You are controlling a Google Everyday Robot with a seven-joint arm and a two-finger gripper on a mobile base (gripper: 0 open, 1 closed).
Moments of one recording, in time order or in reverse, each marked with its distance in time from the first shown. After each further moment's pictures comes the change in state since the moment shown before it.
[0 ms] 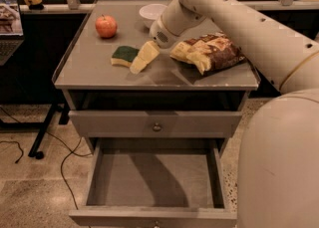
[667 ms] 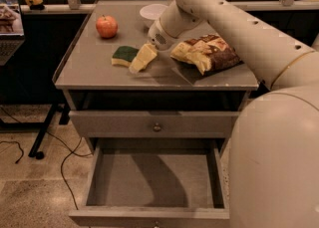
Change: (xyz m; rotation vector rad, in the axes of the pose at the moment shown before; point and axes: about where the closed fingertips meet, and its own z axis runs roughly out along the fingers) arm -0.003 -0.002 0.019 -0.036 -0.005 0.005
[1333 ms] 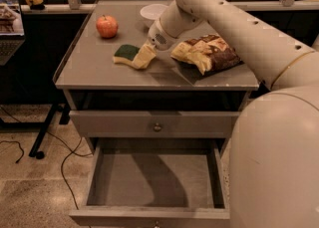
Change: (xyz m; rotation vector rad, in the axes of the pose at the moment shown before) arm 0.000 0.000 0.000 0.000 0.000 0.000
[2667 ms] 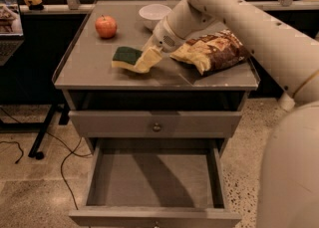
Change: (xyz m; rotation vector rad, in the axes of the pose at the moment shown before) arm 0.002 0.041 -0.028 -0.083 -0.054 -0.131
